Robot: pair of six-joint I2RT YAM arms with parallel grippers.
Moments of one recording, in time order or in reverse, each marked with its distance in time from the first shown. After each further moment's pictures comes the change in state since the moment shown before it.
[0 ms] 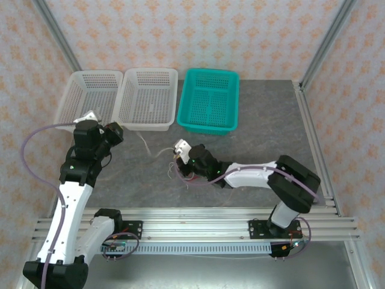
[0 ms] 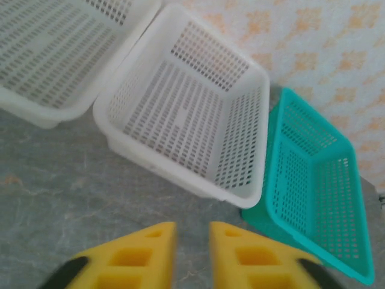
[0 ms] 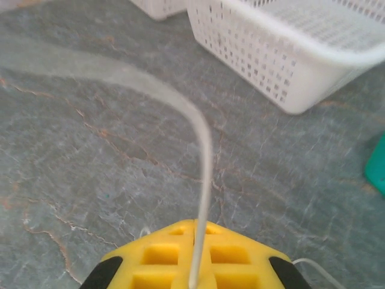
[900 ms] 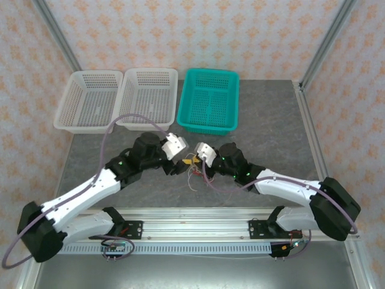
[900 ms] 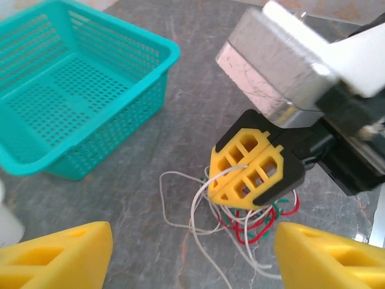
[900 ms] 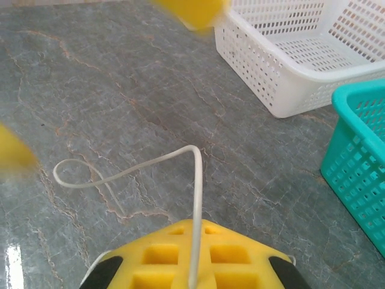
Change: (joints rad) left arm -0.649 0.280 -0.119 0.360 0.239 0.838; right arm -0.160 -0.368 -0.222 -0.127 -0.278 -0.220
